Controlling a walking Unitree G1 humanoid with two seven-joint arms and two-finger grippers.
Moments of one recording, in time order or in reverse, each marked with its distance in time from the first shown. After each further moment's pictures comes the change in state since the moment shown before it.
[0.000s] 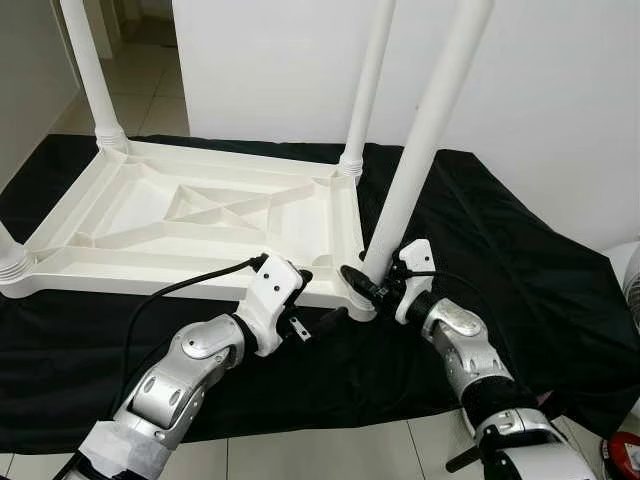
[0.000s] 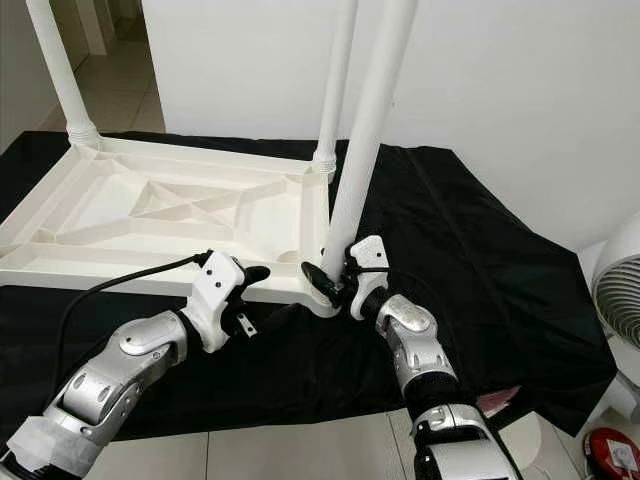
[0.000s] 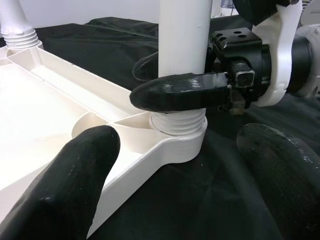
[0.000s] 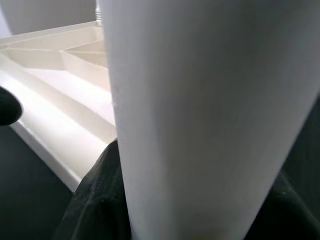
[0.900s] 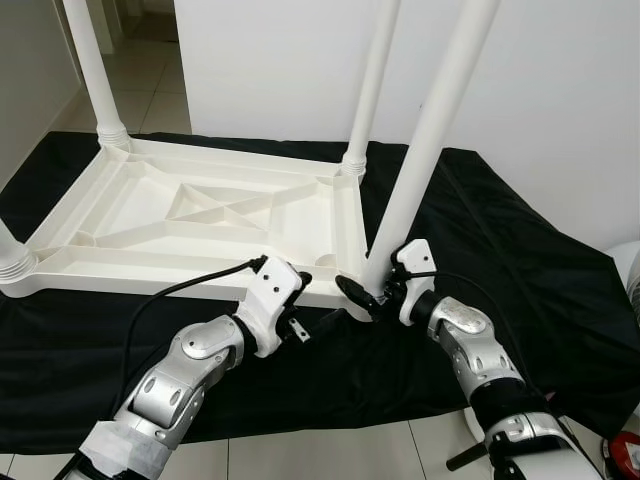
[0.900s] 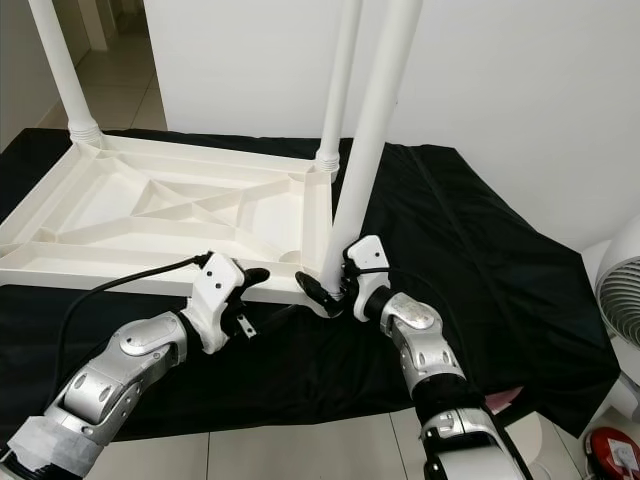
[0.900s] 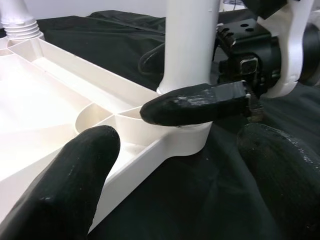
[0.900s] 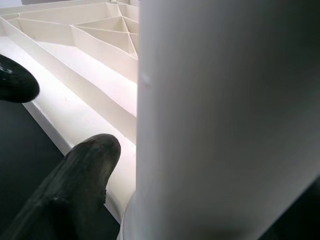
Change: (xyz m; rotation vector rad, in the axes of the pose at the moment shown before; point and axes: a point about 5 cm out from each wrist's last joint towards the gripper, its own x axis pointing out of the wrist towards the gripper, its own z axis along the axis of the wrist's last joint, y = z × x) left arm -0.001 0.002 -0.003 -0.007 0.011 0.006; right arm -0.002 -0.002 0.004 -0.062 0.066 0.124
